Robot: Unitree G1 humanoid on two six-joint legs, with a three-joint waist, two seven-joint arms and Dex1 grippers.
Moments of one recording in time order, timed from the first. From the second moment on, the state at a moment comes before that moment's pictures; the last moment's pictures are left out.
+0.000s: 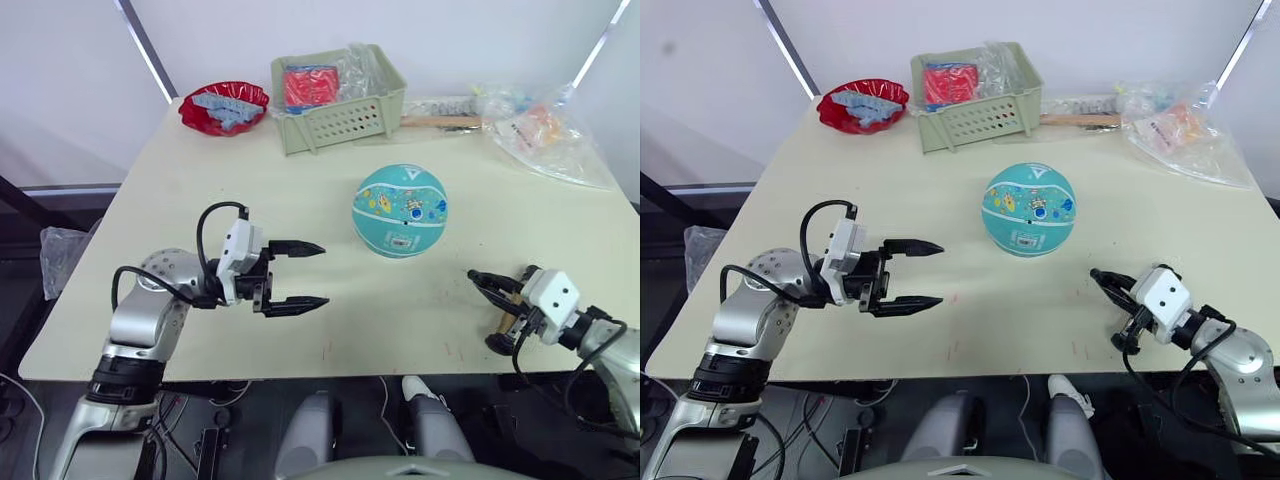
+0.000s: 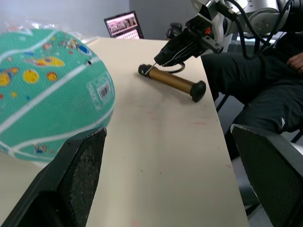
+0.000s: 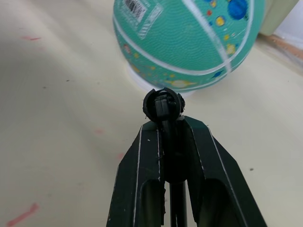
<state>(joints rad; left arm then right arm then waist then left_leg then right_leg) -0.28 0.71 0.01 -0.08 -0.51 0.22 -1.37 0.16 -0.61 -0.14 -0.27 0.21 0.00 0.78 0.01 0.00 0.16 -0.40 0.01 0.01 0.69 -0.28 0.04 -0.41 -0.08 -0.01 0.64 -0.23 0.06</state>
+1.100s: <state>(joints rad) -0.25 0.72 0.03 -0.07 -0.51 0.17 -1.38 -0.15 -0.48 0.15 -0.31 0.16 0.18 0.69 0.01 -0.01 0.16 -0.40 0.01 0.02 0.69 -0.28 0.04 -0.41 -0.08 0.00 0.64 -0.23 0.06</state>
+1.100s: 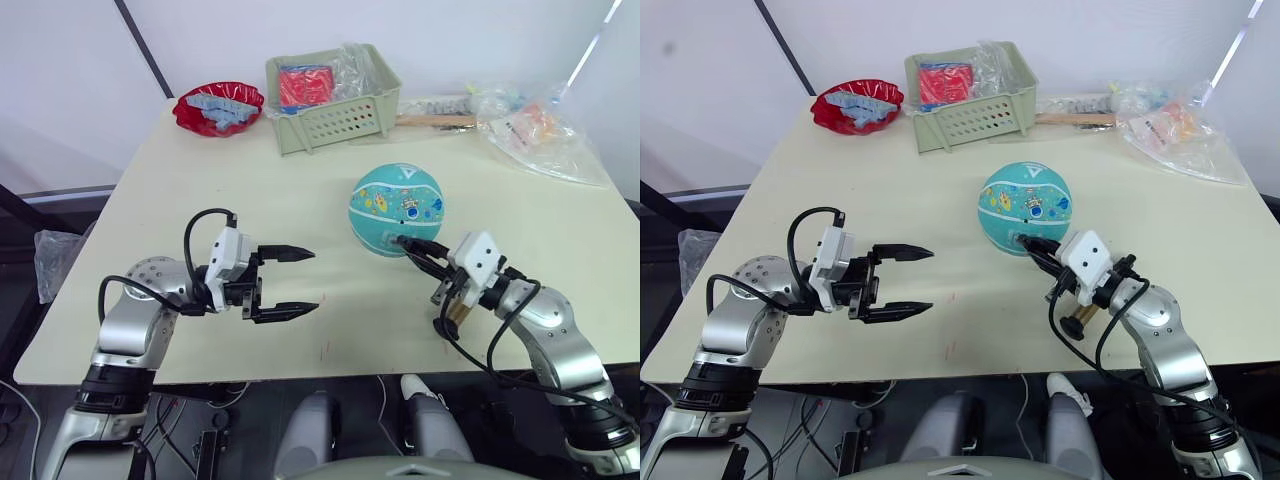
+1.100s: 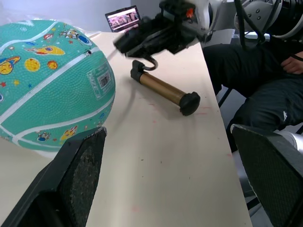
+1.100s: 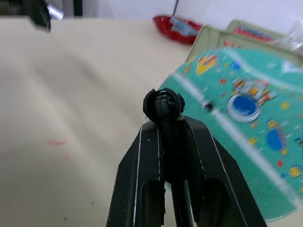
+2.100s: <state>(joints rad) -0.23 0.71 0.03 -0.01 -0.50 0.11 -1.37 -0.04 -0.73 -0.06 -0.44 0.39 0.33 0.93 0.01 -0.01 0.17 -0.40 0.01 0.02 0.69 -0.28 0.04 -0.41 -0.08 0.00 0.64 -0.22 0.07</state>
